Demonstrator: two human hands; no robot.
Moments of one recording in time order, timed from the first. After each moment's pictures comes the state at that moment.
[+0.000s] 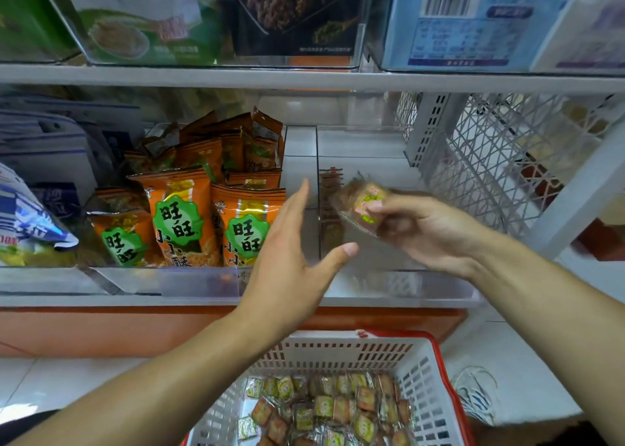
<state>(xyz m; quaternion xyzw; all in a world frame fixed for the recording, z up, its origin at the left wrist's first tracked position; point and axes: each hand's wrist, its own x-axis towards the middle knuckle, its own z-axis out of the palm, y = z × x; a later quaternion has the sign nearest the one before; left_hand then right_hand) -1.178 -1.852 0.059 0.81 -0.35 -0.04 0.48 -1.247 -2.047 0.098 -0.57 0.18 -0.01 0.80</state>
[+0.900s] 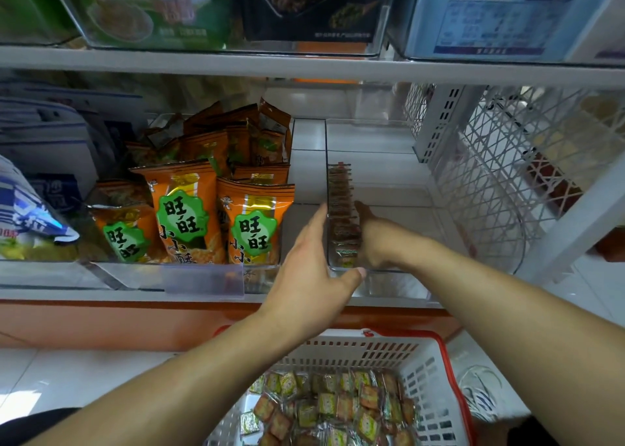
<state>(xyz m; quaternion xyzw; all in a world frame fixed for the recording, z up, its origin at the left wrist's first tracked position) -1.174 -1.864 0.032 0.80 -0.35 -0.12 0.48 -1.189 -2.031 0.046 -0.96 0.15 0.11 0.19</state>
